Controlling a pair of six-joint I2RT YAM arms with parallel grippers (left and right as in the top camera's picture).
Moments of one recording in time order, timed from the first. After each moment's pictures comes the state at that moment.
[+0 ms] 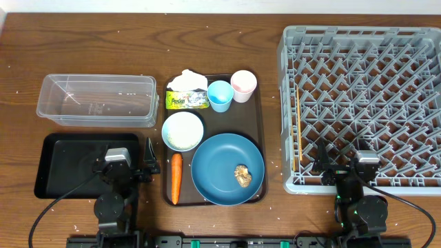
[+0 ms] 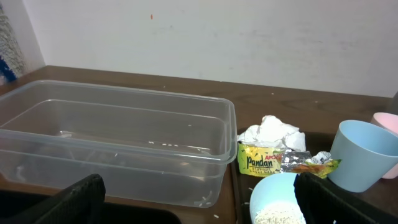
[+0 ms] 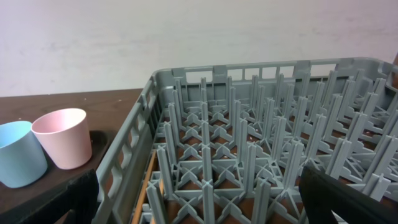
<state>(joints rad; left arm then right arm) 0.06 0.02 0.01 -0.10 0.01 -0.09 0.11 0.01 0.01 -0.06 0.10 0.10</state>
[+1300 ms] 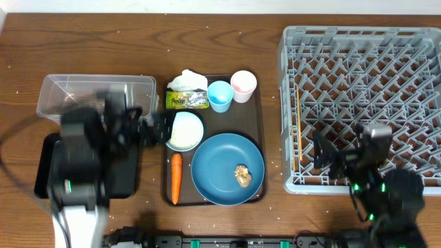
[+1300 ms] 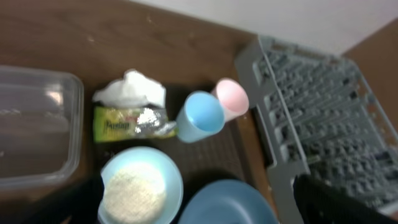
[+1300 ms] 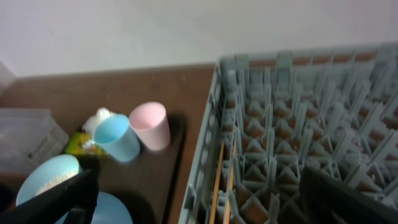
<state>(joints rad) 0.04 0.96 0.99 -0.67 0.52 -0.21 0.11 0.49 0.64 -0.48 -0.15 0.20</state>
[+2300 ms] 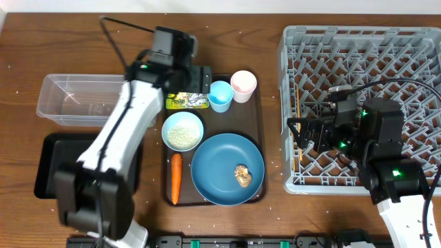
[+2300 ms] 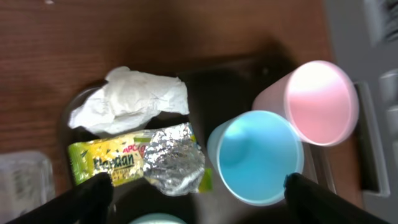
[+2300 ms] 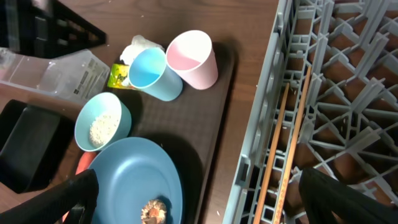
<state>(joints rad) -0.27 1.76 1.43 -0.69 0.15 -0.17 0.11 0.98 0.90 -0.64 -0.42 0.18</state>
